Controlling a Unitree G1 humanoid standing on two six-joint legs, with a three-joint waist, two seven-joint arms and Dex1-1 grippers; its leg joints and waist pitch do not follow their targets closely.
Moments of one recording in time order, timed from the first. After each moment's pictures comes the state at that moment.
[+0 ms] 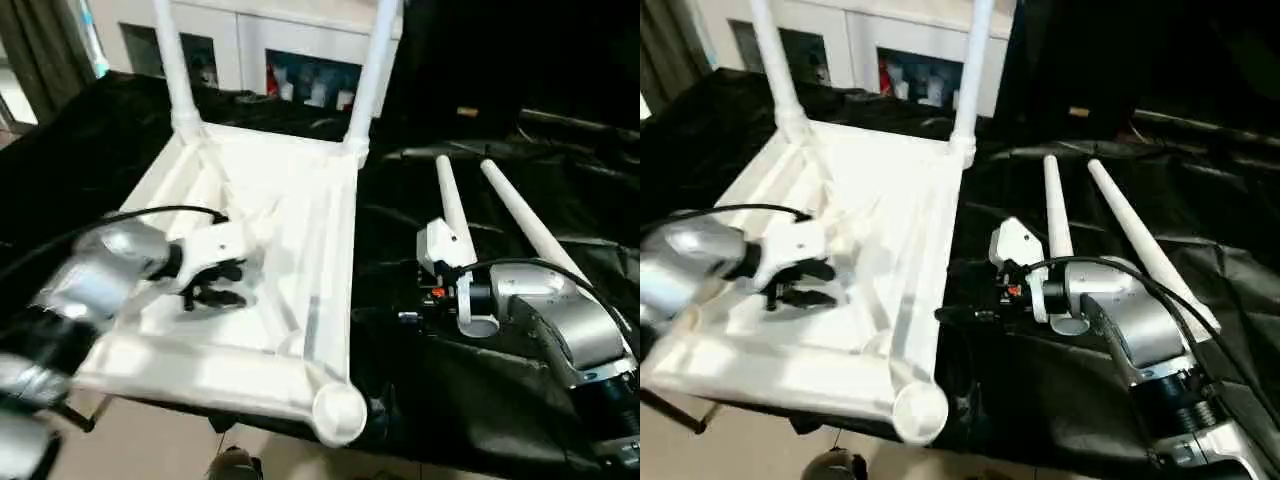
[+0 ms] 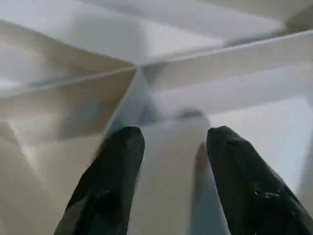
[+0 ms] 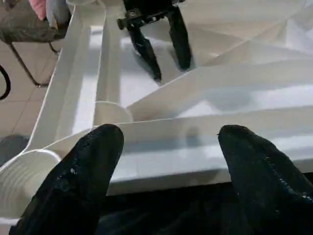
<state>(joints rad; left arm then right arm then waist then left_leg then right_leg) -0.65 0.65 -0.41 0.42 0.14 0.33 -1.20 -0.40 -0.51 0.23 0.05 0.30 0.39 1.15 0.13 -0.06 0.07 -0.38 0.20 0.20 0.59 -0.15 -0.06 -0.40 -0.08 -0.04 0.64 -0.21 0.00</state>
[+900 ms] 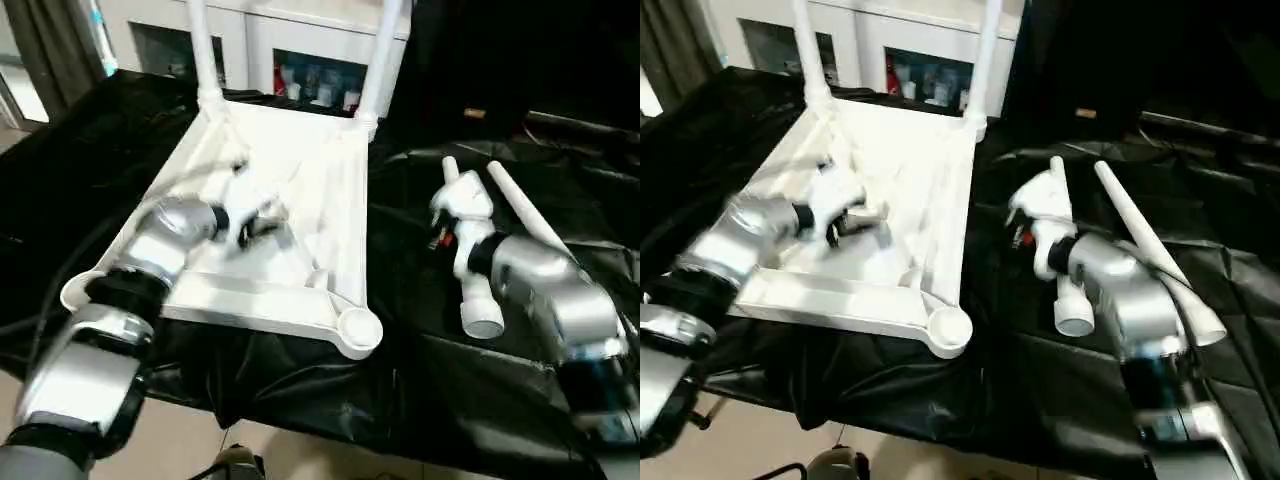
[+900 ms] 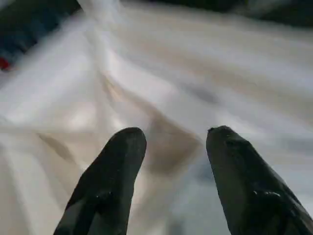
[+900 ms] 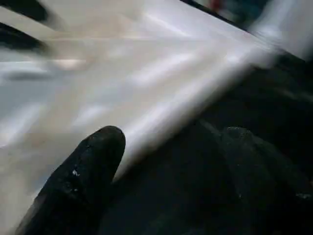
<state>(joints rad) -0.83 0.43 -0.20 0.67 0.10 0.14 -0.74 -0.55 -0.38 0.03 0.24 0.19 0.57 0.54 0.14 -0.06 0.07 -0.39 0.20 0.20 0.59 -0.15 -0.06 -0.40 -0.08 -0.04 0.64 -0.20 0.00</state>
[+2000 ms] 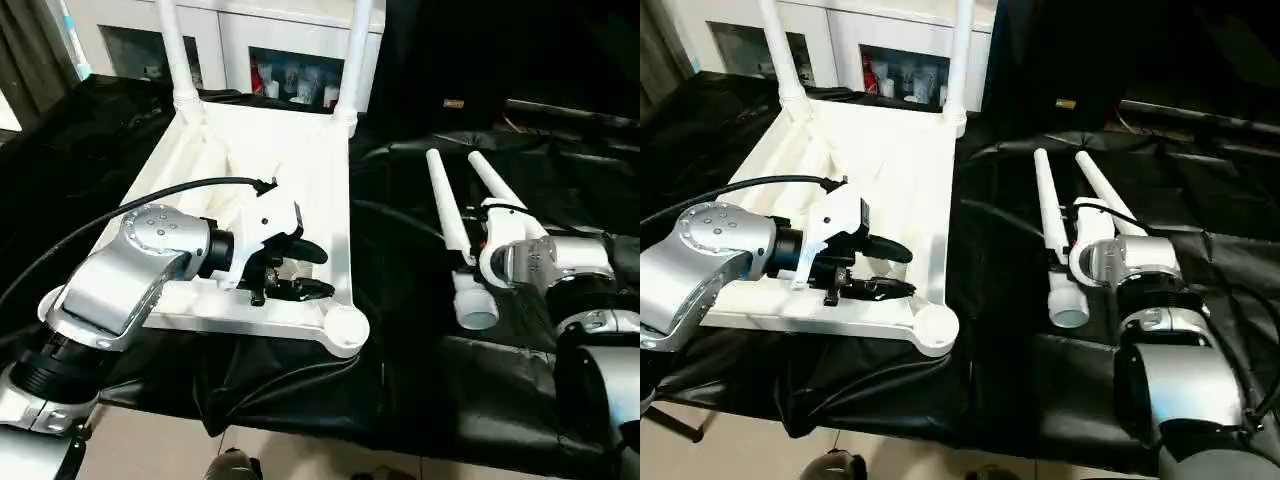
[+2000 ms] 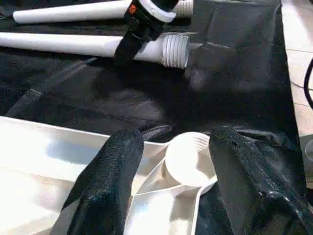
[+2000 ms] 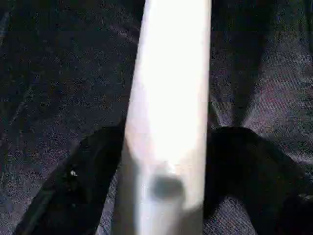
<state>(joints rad) -0.57 0.60 -0.29 -0.18 -0.25 0.66 -1.13 -0.87 -0.39 -0.12 1.02 0.15 0.81 0.31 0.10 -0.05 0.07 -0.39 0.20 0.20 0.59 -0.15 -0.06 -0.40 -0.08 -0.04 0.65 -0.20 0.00</state>
